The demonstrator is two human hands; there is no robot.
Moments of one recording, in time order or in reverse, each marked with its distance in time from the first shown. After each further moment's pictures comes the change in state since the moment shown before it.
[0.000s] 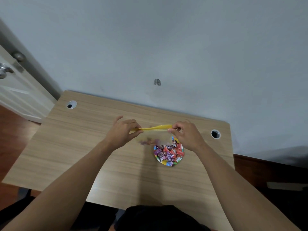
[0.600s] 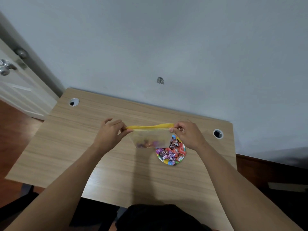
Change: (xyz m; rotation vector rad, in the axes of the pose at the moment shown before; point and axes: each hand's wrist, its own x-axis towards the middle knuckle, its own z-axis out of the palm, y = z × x) left_hand -0.034 -0.032 -0.009 0.038 0.146 -0.087; right_hand 0.010 0.007 0.010 -0.010 -0.023 0.024
